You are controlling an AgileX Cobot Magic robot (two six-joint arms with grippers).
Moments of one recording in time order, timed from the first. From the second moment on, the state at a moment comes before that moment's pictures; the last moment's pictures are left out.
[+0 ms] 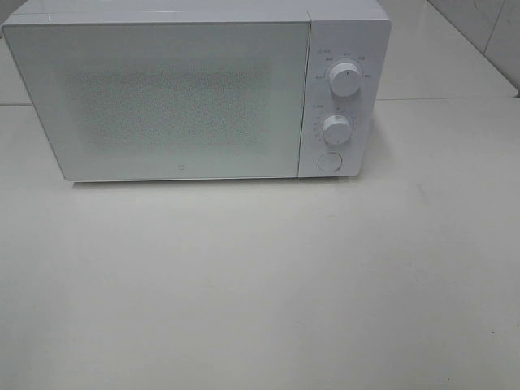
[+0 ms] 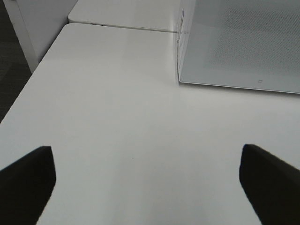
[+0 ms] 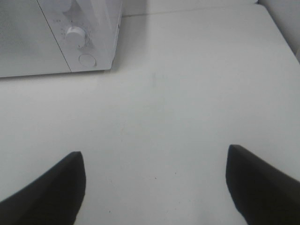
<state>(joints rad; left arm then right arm) -0.01 0.00 -0.51 0.04 1.04 -0.08 0.13 0.04 -0.51 -0.08 1.00 0.13</state>
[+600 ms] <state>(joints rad) -0.01 0.00 -0.51 0.04 1.04 -0.08 0.13 0.00 -0.51 -0.09 1.00 0.13</state>
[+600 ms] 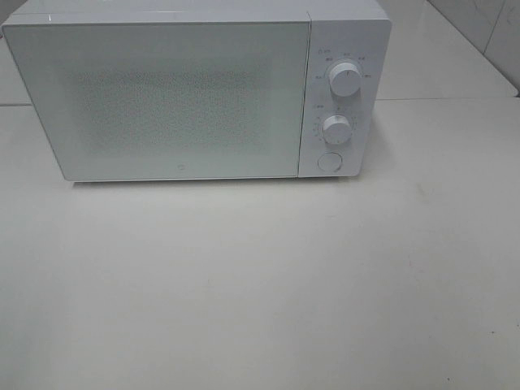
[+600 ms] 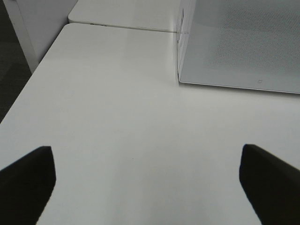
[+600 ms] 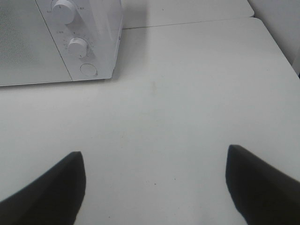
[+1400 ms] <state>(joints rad) -0.01 0.00 -0.51 0.04 1.04 -0.08 0.13 0.05 -0.53 -0.08 0.91 0.13</state>
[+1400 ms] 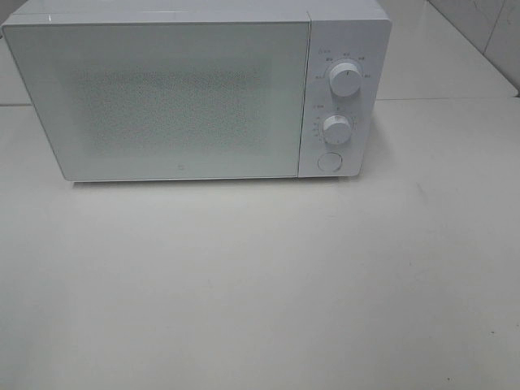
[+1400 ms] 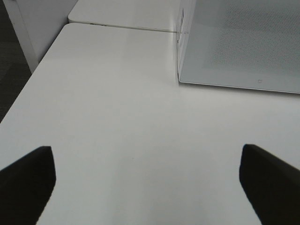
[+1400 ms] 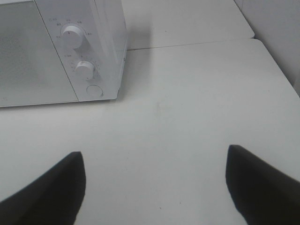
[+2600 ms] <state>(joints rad) -0.01 0.00 -0.51 0.04 1.04 -0.08 0.13 0.82 -0.50 -0.07 0.23 0.13</state>
